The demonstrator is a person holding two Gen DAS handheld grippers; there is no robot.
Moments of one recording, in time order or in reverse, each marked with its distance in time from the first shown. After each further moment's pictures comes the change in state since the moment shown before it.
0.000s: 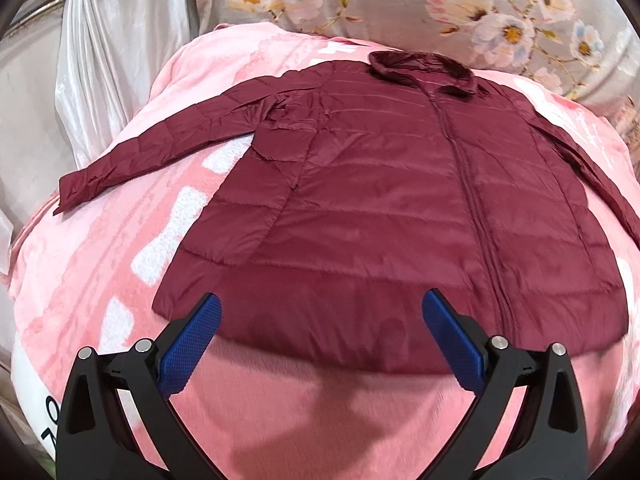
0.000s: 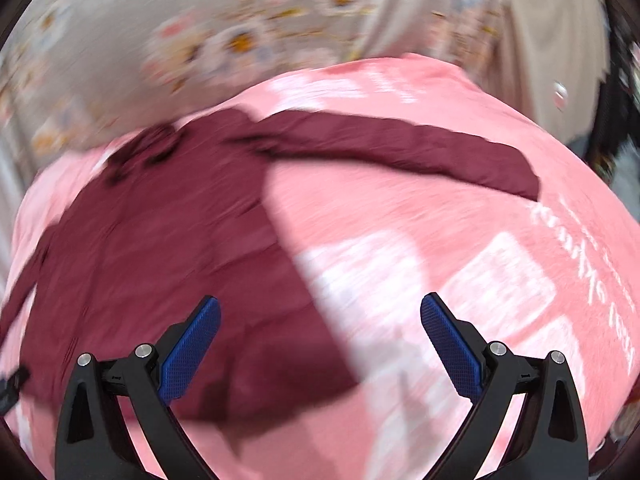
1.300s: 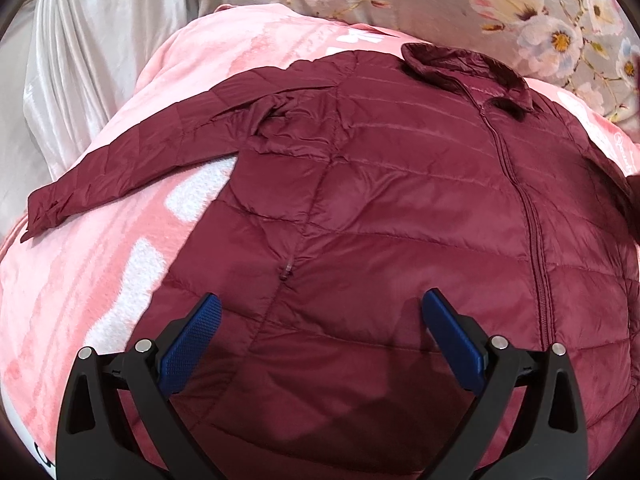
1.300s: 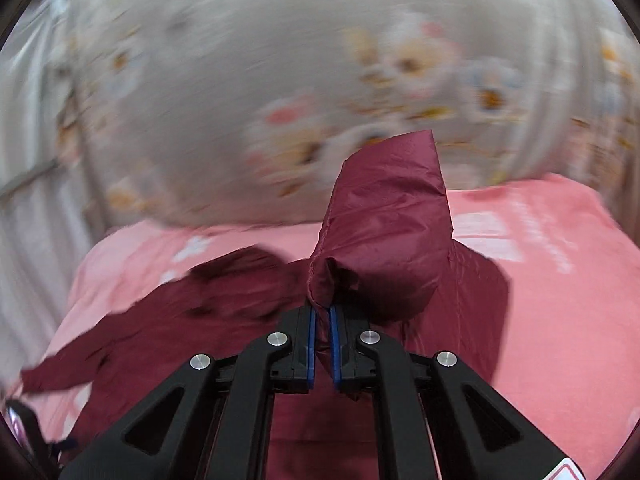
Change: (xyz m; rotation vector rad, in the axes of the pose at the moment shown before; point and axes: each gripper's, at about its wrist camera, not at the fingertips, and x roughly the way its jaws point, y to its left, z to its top) left arm 0.088 0.003 0.067 -0.048 0.035 0.040; right arm 0.045 0.211 0.146 -0.323 -0.197 0.490
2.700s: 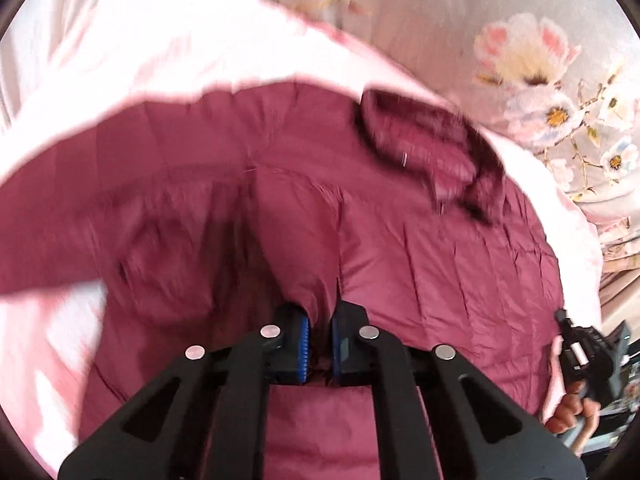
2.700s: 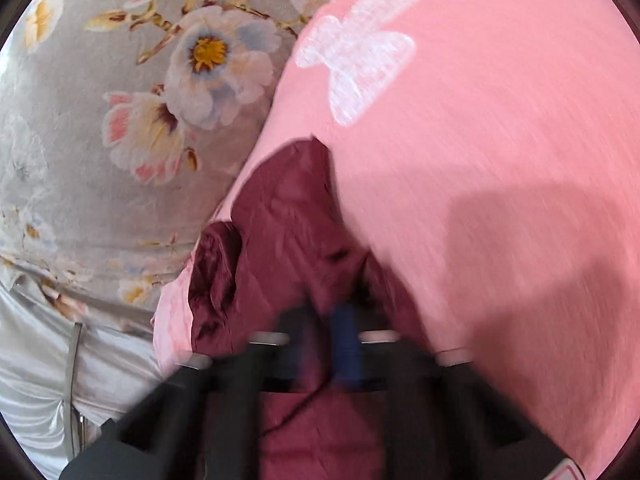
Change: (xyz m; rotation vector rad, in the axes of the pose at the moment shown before) left arm 0.060 -0.015 0.139 -0.135 0.073 -0.309; right arm 0.084 -0.181 -0.069 0.824 0.179 0.160
